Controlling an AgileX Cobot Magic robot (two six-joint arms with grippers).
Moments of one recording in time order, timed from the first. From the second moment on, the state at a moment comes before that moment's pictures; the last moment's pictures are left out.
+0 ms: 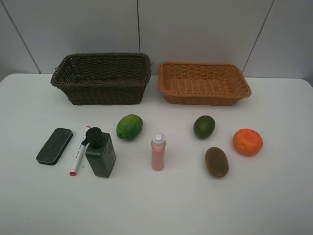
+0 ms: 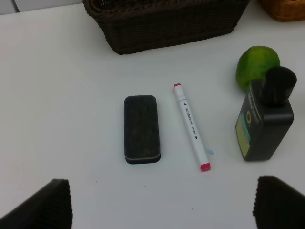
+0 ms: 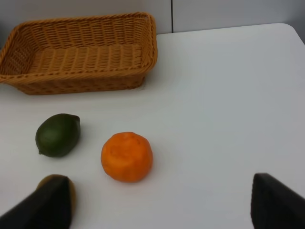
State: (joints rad) left arm -0.15 -0.01 -0.51 -0.04 1.06 0.06; right arm -0.03 0.00 -0.52 -0.02 1.06 0.07
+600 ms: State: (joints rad) left arm -0.15 -0.01 -0.51 -0.04 1.06 0.06; right arm -0.03 0.00 -0.52 -0.02 1.06 0.07
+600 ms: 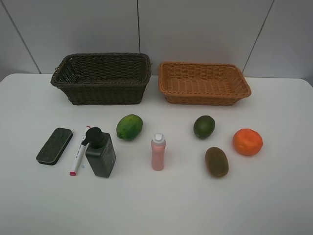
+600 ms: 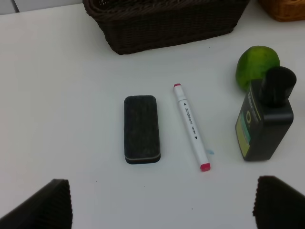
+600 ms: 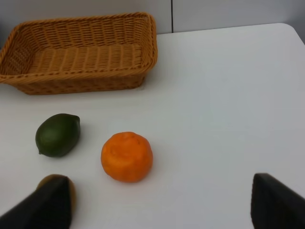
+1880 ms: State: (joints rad) left arm -0.15 1.22 -0.81 -0.02 0.98 0.02; right arm -0.03 0.00 -0.52 -0.02 1.06 0.07
